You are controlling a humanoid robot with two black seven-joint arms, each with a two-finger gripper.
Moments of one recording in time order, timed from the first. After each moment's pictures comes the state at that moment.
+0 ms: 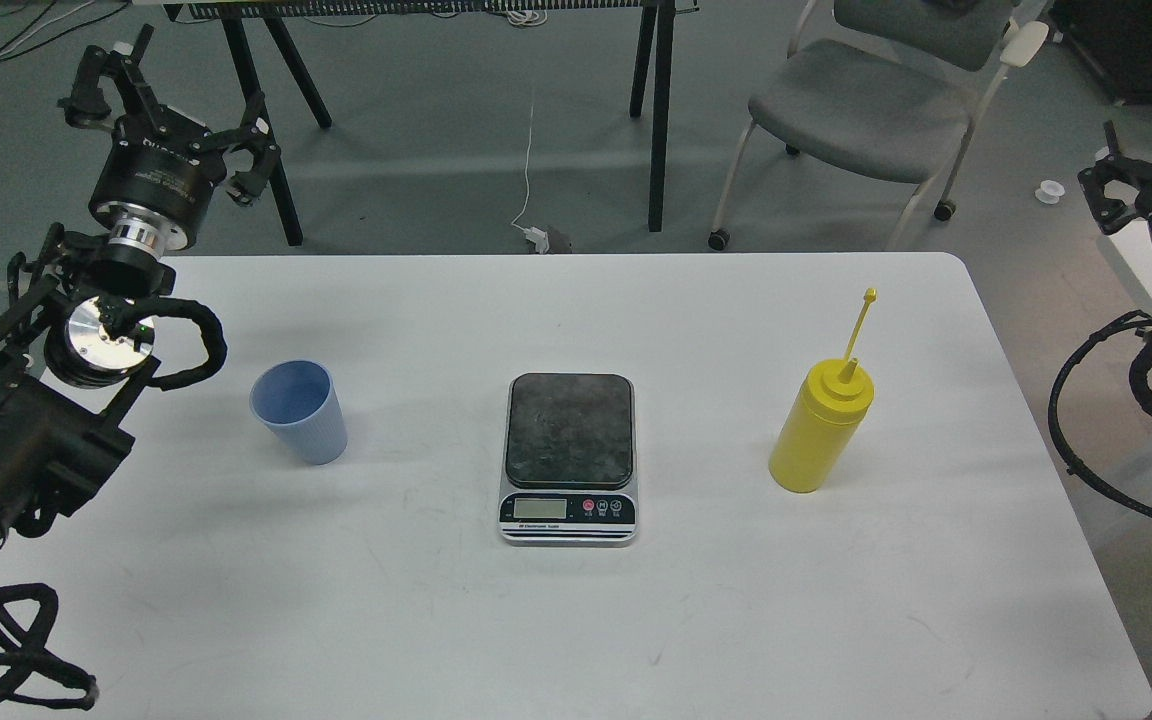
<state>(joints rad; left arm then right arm) -0.74 0.36 -0.99 -0.71 -0.03 -0.41 -0.34 0.73 -0.48 1.02 0.49 0.20 0.49 0.27</state>
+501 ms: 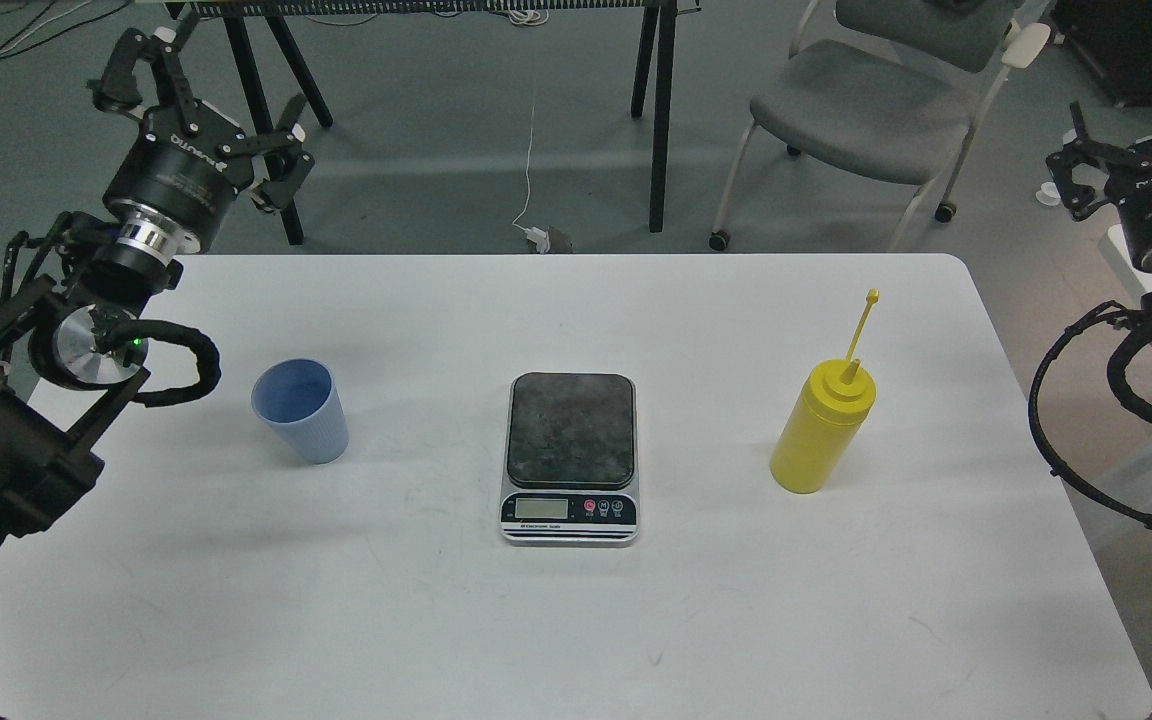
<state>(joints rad) -0.68 0.52 -0.83 -1.06 0.08 -0.33 -0.32 0.69 -0.49 1.03 0.64 0.20 0.49 0.28</state>
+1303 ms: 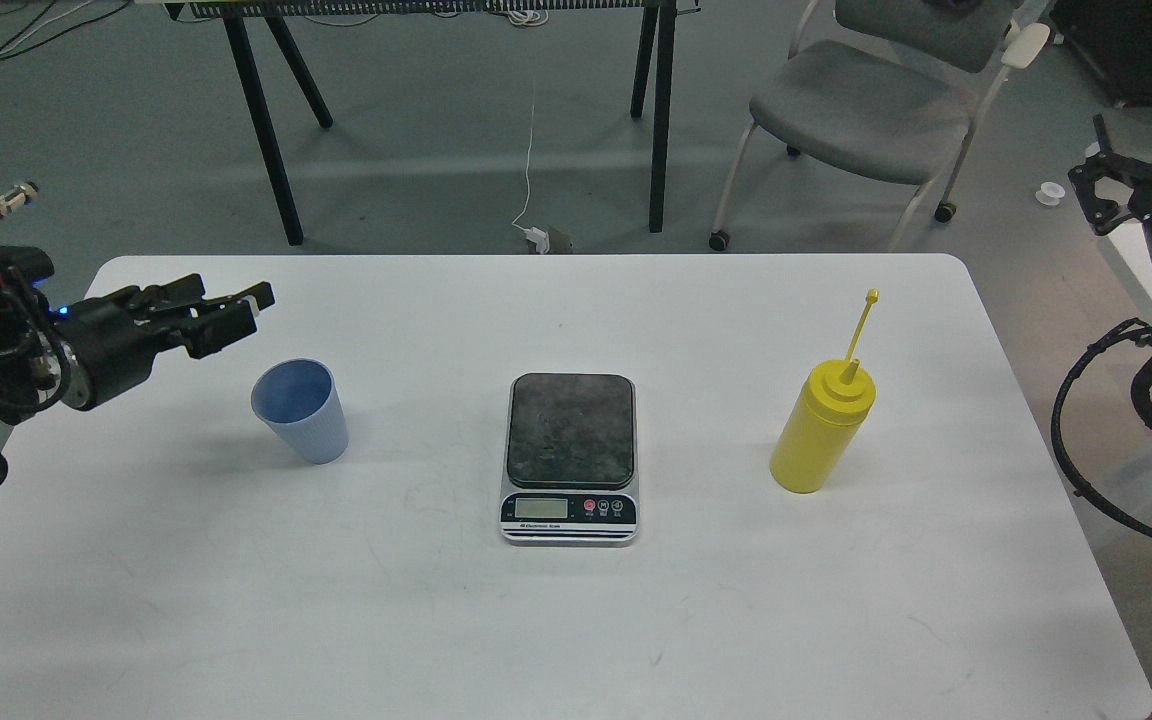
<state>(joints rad) -0.53 0.85 -0.63 -1.14 1.73 -0.03 -0.33 0.63 -0.54 1.06 0.69 0.20 0.49 0.28</state>
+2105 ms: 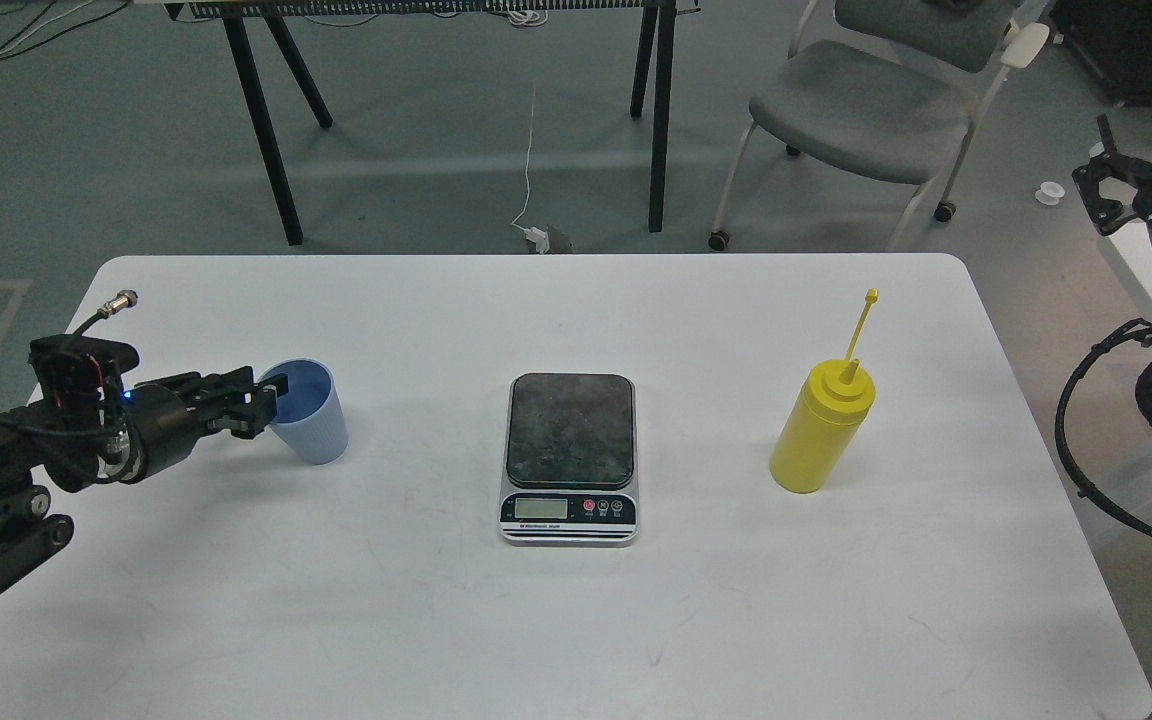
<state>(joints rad) -0.59 0.70 -0.39 -0.91 1.75 0.04 -0.37 0.63 -0.55 1.06 0.69 0.20 0.49 0.28</state>
